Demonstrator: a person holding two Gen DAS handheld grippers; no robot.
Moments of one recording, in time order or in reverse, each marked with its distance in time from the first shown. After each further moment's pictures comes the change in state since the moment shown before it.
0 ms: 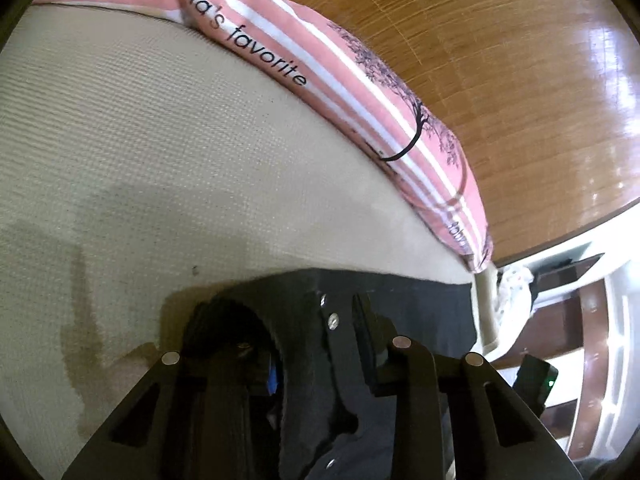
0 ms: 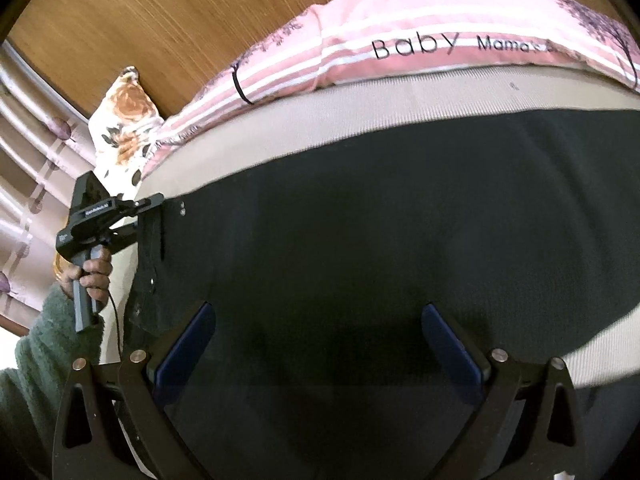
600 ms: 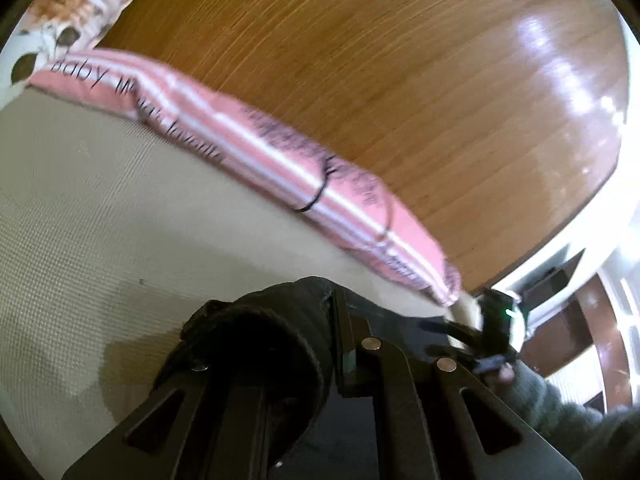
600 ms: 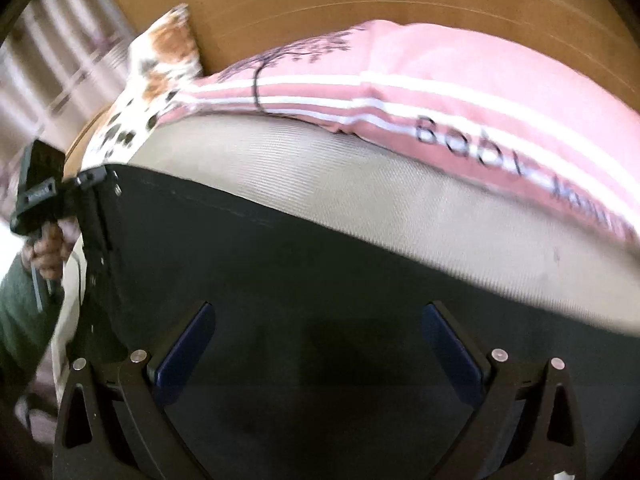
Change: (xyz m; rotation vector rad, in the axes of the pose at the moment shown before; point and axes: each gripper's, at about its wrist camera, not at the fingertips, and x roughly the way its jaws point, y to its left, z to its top) left arm -0.052 -0.067 -0.050 0.153 -0.295 -0.075; right arm 0.027 -0.027 0.119 -0.469 0.166 0.059
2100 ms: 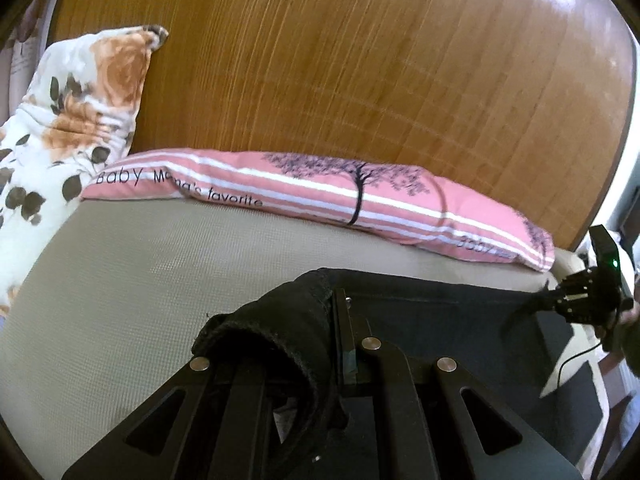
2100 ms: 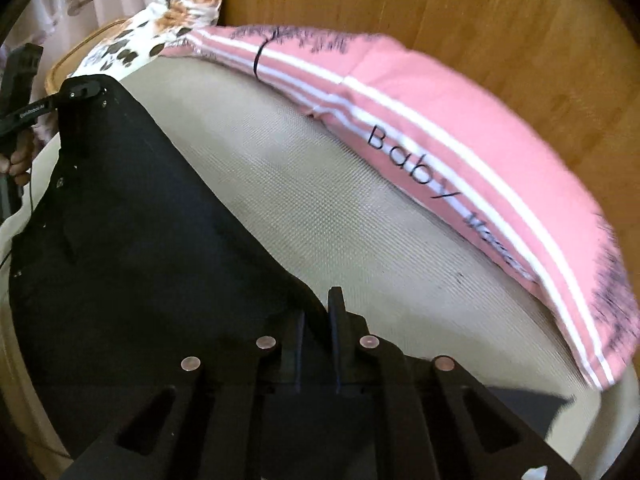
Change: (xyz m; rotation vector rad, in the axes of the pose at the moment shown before) left arm -0.003 -0.056 -0.026 0.327 -0.106 0.397; right arm -0.056 0.029 -0.033 -0.222 0.033 -0.321
